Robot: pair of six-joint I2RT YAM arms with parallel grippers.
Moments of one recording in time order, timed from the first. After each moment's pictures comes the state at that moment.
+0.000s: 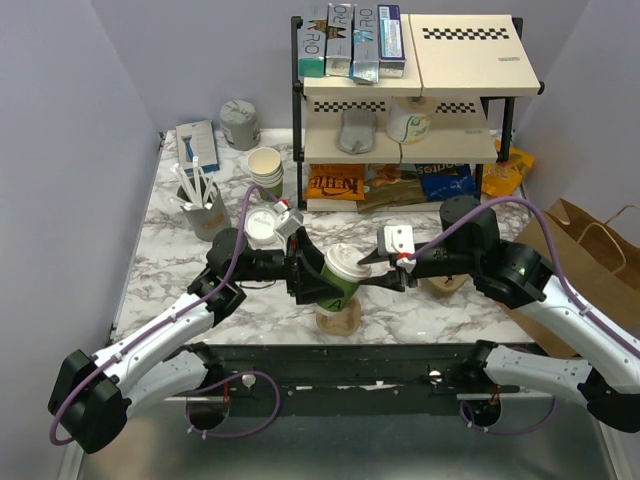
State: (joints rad) left arm -0.67 0.94 0.57 0.47 0.89 -0.67; right arm 0.87 0.97 1.19 -0.62 -0.61 -0.54
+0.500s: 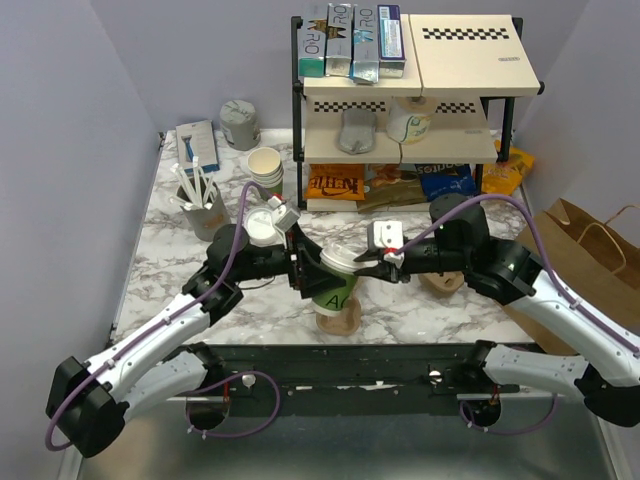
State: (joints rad) left arm -0.67 0.91 0.61 0.32 0.74 -0.61; right arm 0.88 1.01 1.19 -0.60 -0.54 -0.54
